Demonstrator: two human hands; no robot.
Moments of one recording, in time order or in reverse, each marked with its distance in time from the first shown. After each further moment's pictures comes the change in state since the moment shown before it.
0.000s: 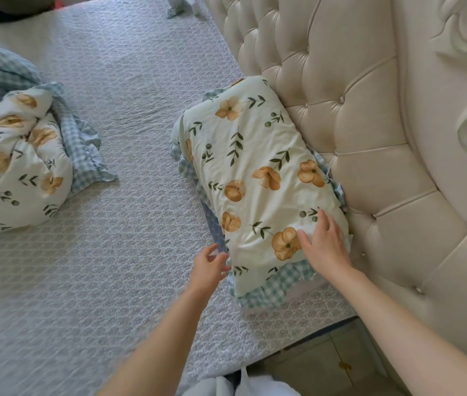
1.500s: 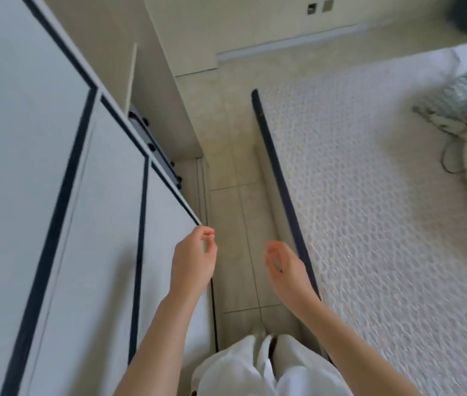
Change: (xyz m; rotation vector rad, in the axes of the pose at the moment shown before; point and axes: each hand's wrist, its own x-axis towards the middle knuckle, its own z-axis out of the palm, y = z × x) left_hand -0.536 -0.431 -0.225 -0.407 1.602 -0.400; right_hand -0.597 -0.192 0.305 -0.335 -1.181 -1.400
